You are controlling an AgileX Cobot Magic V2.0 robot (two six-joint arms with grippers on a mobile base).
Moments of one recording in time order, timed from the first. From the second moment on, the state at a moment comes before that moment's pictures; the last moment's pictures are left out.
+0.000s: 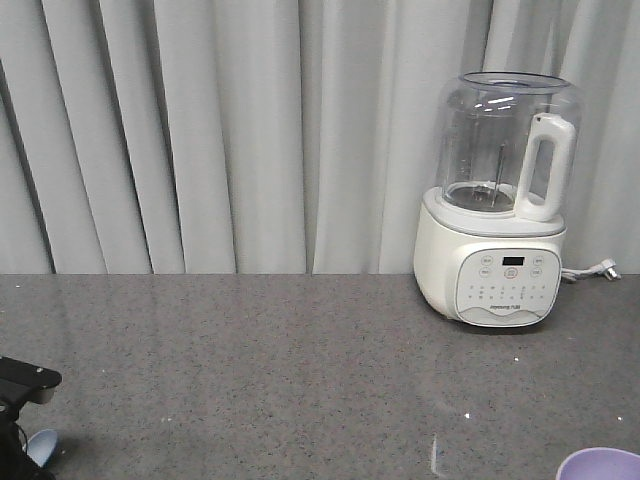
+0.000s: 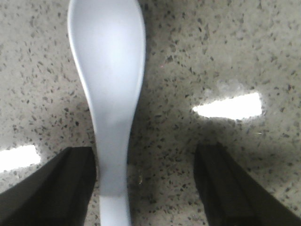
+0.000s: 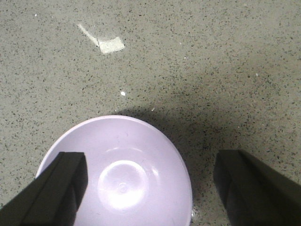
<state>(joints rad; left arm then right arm) -0.10 1.62 -1.06 0.08 0.88 0.10 -0.21 1.25 -1.04 0.06 0.89 0.09</state>
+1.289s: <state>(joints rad) -0.09 1.36 -1.05 -0.22 0.86 0.25 -0.21 1.27 -1.04 -0.03 0.99 0.05</state>
